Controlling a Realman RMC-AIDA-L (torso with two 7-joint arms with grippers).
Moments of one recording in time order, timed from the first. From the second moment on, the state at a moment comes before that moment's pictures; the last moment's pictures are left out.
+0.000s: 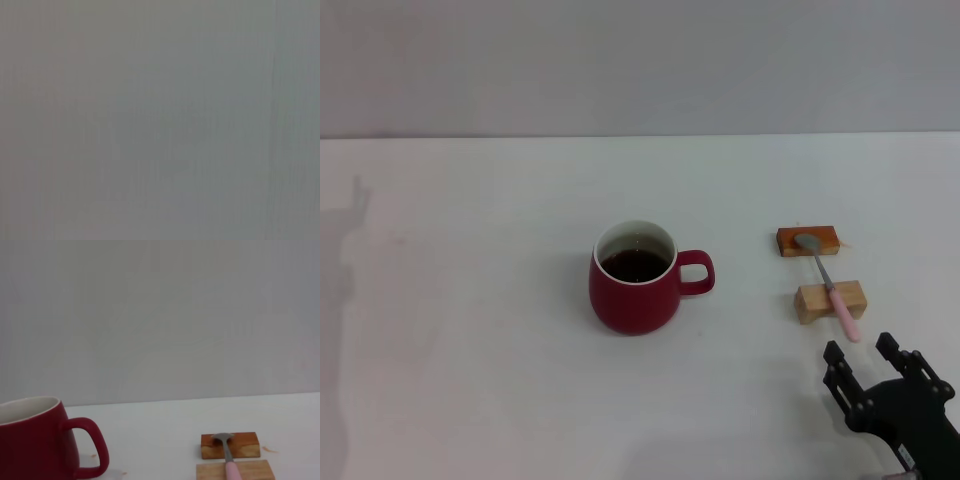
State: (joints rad) left arm -0.48 -2.07 -1.80 -0.26 2.82 0.82 -0.05; right arm -0.12 2.05 0.68 0.81 -2.43 -0.87 -0.13
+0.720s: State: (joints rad) left arm -0.48 -2.07 -1.79 -0.26 2.82 0.82 -0.05; right arm -0.07 2.05 0.71 0.79 -2.43 -0.85 -0.12
